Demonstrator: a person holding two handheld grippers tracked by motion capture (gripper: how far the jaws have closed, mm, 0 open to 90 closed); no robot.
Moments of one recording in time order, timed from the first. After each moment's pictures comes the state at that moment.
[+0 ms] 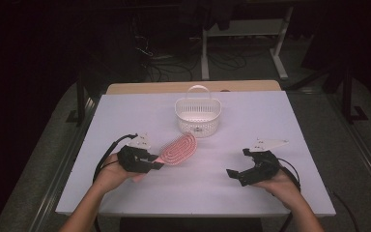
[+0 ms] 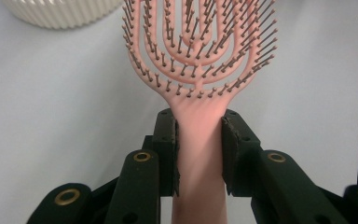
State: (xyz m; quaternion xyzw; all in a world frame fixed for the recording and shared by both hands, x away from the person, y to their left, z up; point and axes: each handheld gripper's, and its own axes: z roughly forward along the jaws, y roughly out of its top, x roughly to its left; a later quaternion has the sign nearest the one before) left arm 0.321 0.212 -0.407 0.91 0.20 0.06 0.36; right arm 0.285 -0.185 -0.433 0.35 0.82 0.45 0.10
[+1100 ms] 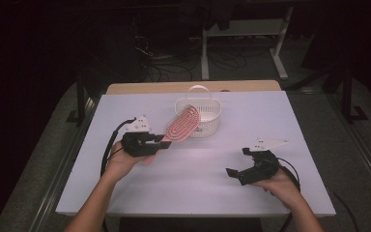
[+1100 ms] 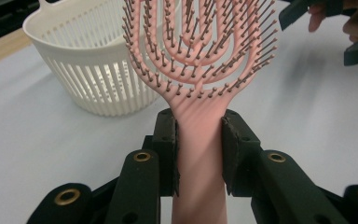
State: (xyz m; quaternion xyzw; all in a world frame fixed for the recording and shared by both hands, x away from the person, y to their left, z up) left arm 0.342 0.196 -0.382 0.85 0.22 0.11 0.46; right arm 0.287 -0.185 -0.433 0.34 0.81 0.46 0.10
